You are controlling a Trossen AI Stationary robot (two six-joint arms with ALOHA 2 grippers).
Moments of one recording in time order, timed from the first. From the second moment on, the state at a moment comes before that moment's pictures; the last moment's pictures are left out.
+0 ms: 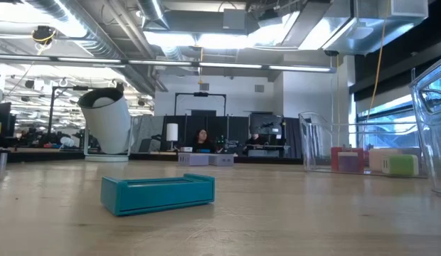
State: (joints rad) left arm -0.43 1.74 1.69 -0.20 -0.68 -0.36; right arm 0.57 1.18 0.99 0.26 0.54 0.17
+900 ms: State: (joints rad) left arm -0.40 1.74 1.69 -0.17 -0.64 -0.31; right arm 0.54 1.18 0.99 0.27 0.46 0.14
